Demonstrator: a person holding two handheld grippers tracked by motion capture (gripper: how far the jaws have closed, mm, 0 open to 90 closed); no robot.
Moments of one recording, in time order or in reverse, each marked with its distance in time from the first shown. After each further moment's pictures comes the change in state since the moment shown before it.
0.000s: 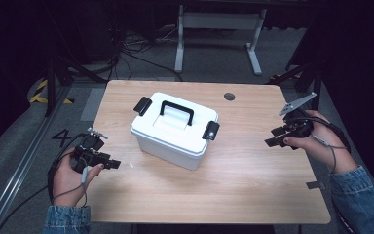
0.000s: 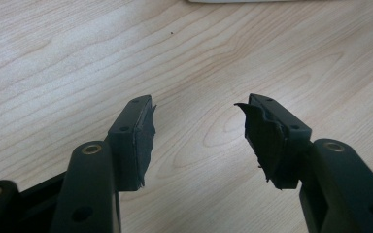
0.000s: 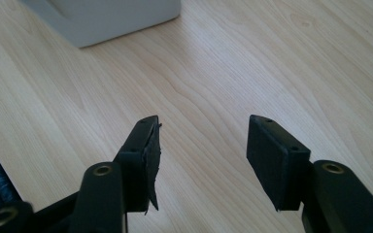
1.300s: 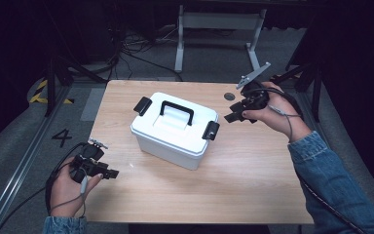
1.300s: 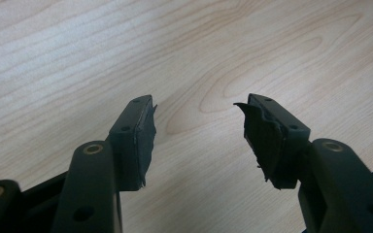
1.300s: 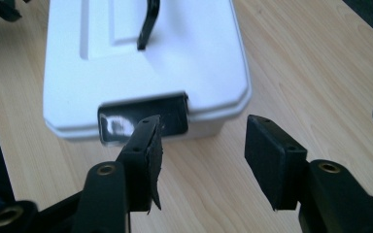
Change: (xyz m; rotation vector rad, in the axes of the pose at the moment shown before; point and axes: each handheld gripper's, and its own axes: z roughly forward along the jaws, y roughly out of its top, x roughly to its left) left arm -0.010 -0.023 0.007 0.062 0.034 -0.006; right arm 0.032 0.126 0.030 -0.089 0.107 -0.143
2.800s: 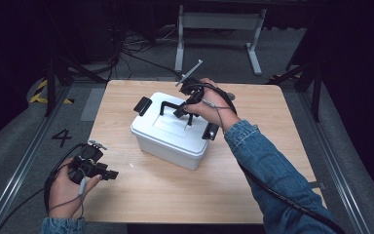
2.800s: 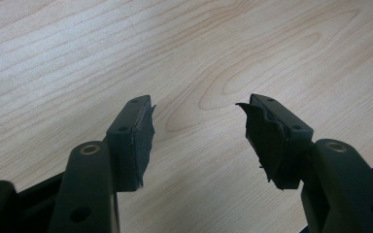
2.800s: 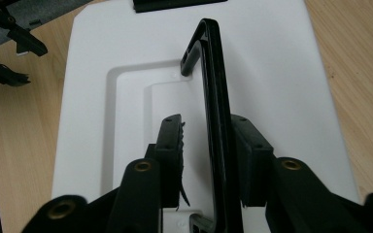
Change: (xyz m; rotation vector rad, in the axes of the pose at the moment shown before) left arm 0.003 -0.002 0.000 -0.010 -0.015 0.012; right arm 0.035 0.096 0.108 0.035 0.082 -0.034
